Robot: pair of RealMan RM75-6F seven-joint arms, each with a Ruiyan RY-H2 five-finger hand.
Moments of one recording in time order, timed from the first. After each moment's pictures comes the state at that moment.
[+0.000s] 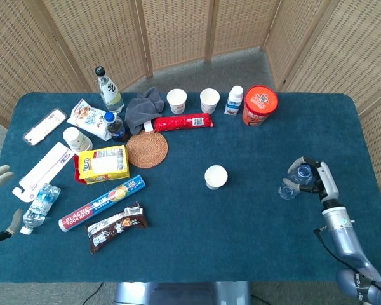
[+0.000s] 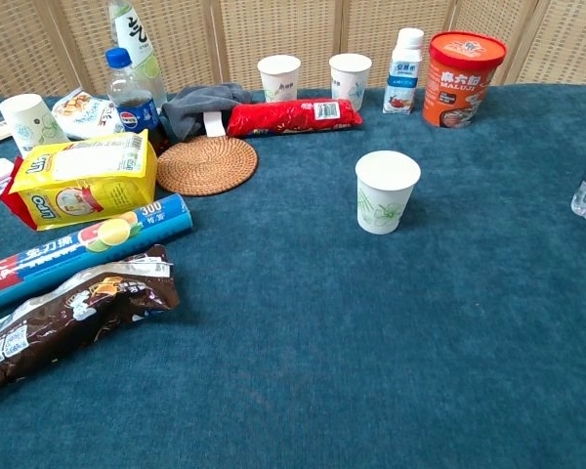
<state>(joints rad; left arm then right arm) -0.04 -0.86 -0.03 -1.92 1.65 1.63 -0.24 0.40 -1.36 0.24 -1.27 -1.38 1.04 1.08</state>
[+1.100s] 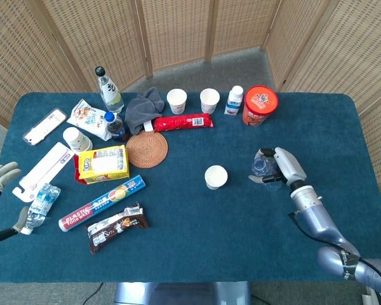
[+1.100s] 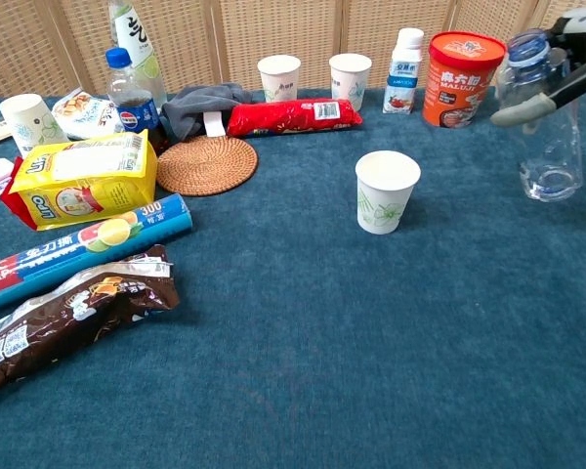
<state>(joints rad) -0.06 -0.87 -0.04 -1.94 1.66 1.62 -0.23 0.62 -1.26 0.31 -1.57 -1.09 0.83 0.34</state>
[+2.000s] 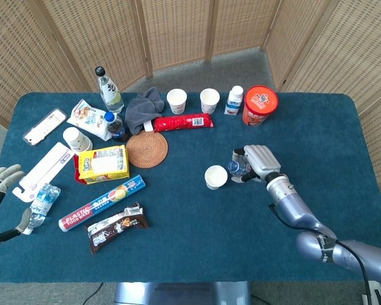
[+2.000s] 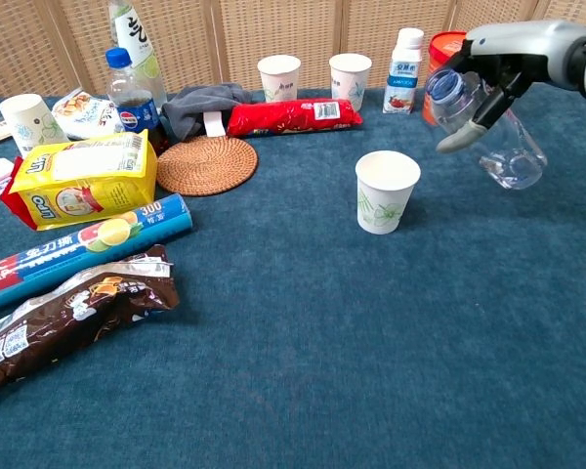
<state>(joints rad) -0.06 -0.91 -0.03 -1.90 1.66 1.61 -0.23 0.81 -1.32 0.27 -1.53 -0.96 0.76 -0.05</state>
